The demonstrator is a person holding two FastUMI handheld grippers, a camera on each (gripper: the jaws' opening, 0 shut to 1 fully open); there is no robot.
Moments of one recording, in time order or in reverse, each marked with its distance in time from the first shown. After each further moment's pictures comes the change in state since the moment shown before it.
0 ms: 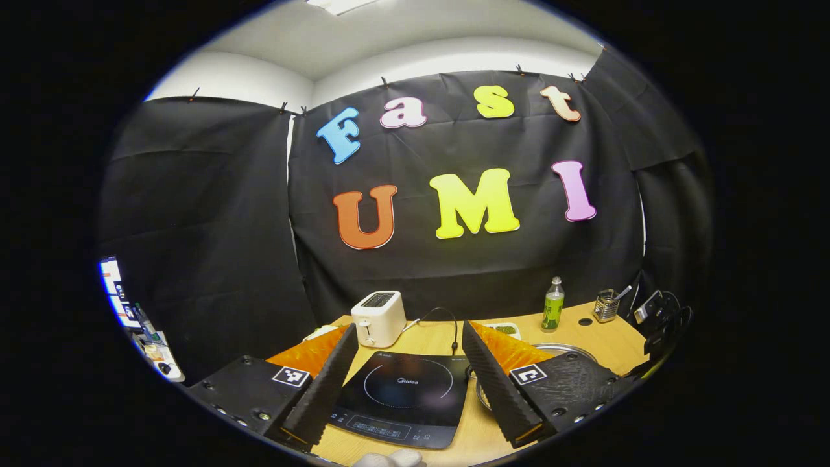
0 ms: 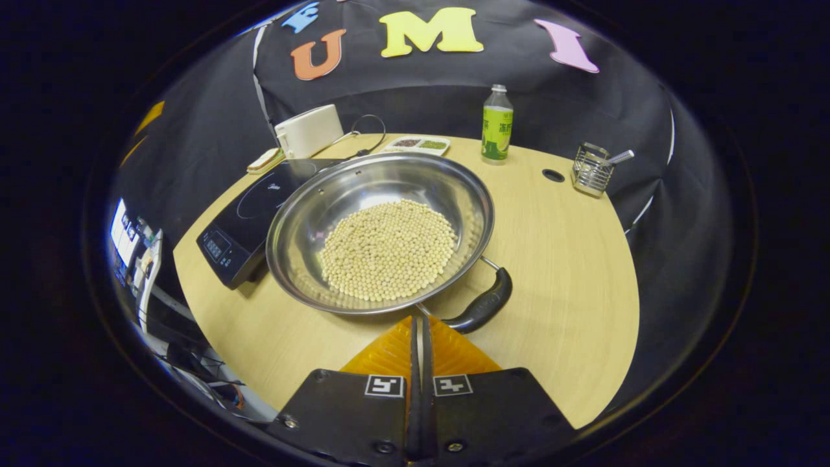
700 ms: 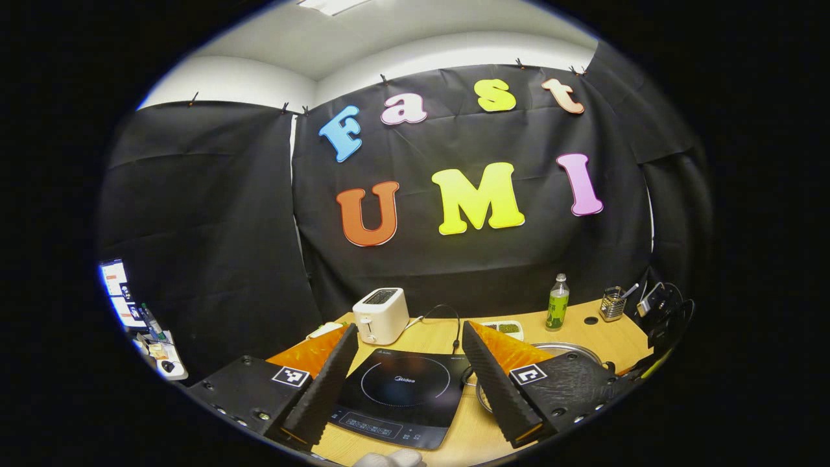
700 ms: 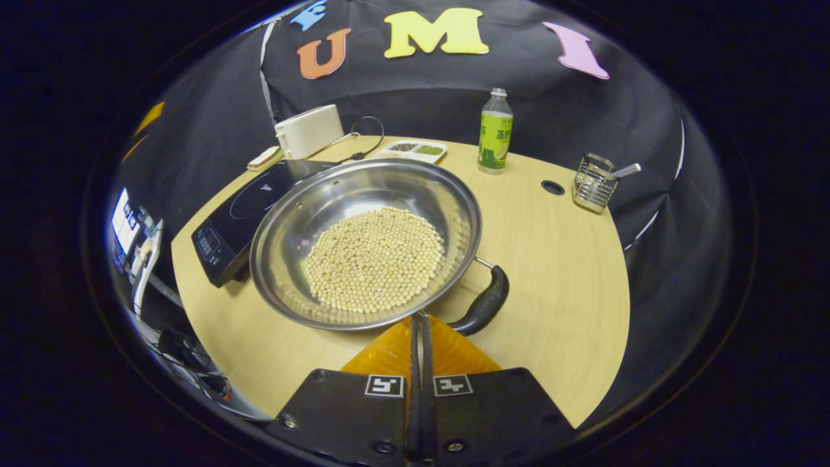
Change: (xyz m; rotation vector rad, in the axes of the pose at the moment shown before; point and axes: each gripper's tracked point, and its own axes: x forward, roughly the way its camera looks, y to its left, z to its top) left arm 0.005 -0.018 -0.003 0.016 0.019 0.042; right arm 0.012 -0.038 0.021 -0.050 -0.012 0.005
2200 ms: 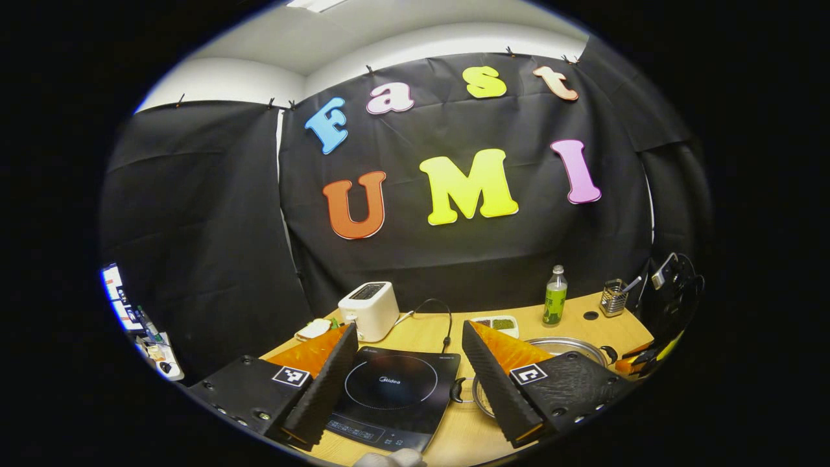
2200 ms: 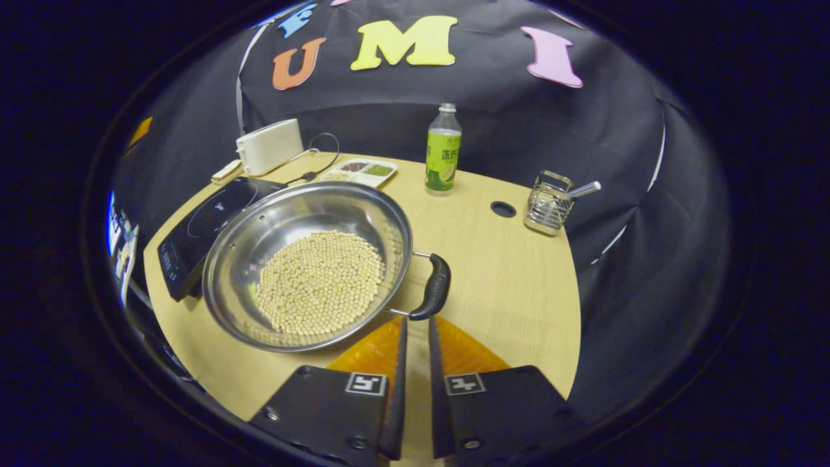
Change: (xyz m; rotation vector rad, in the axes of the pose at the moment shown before) left arm 0.030 -0.036 -0.011 0.025 0.038 -0.037; right arm -0.008 -0.066 0.034 0.010 -0.089 -0.133
